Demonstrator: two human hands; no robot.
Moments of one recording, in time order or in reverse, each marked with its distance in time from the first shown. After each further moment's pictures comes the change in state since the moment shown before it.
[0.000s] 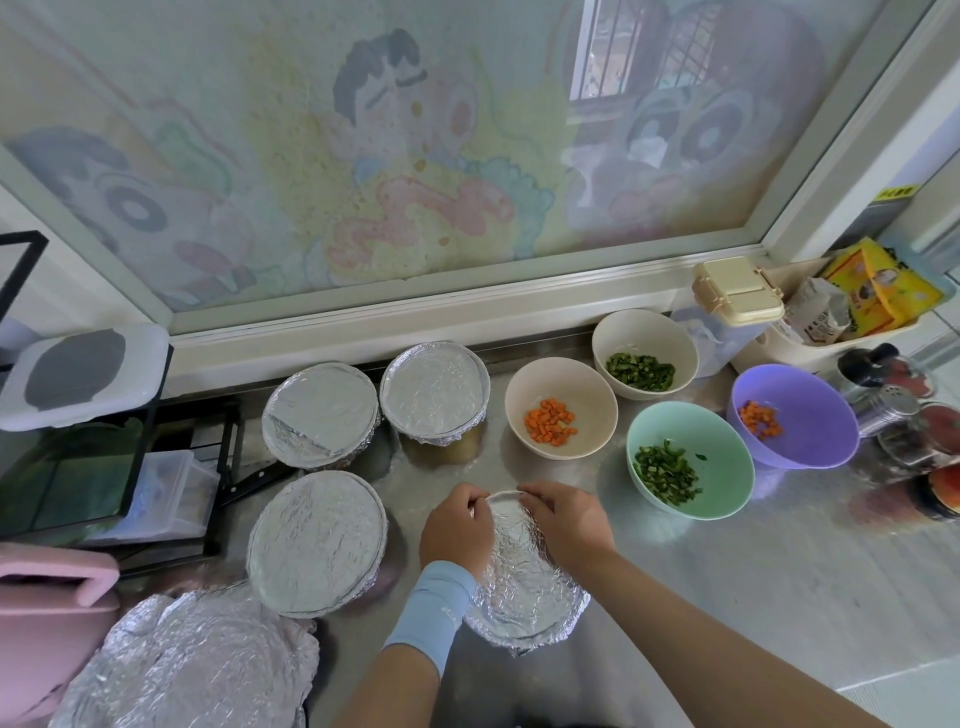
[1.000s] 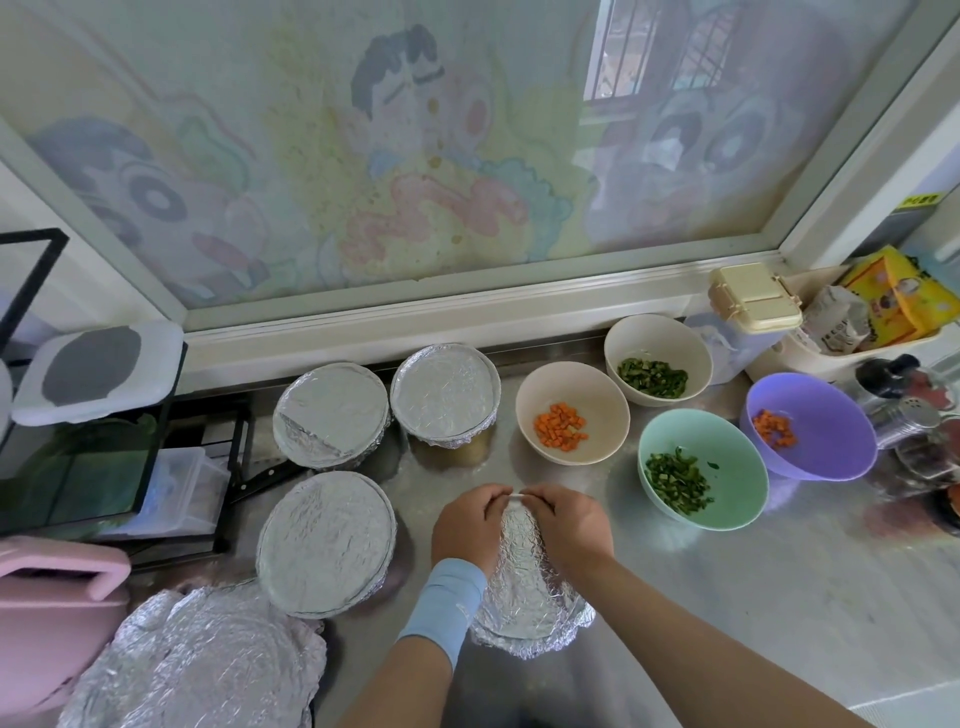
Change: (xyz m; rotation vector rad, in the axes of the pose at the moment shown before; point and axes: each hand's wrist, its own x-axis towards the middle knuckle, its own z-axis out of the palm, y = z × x) left_hand 0.008 -0.001 0.000 0.041 -0.026 0.170; right_hand 0.002 -0.011 0.009 -0.037 0.023 0.002
